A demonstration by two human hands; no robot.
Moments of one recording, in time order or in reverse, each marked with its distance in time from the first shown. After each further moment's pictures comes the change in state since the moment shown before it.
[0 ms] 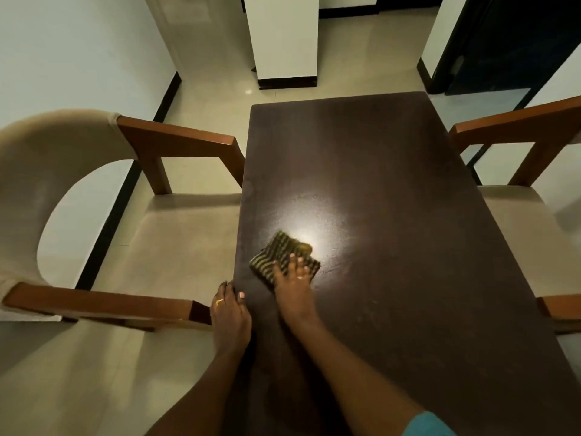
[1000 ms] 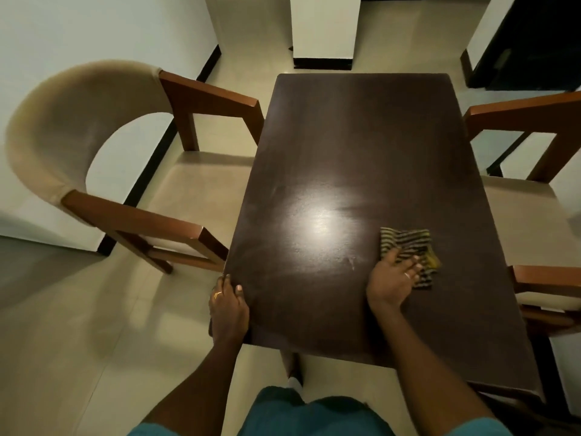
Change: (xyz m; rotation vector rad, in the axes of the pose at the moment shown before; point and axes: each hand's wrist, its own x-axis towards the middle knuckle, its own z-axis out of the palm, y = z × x) left_hand -0.141 -0.025 0.016 -0.057 0.105 -0.203; right_hand -0.096 0.174 -0.011 0.033 0.216 0.562
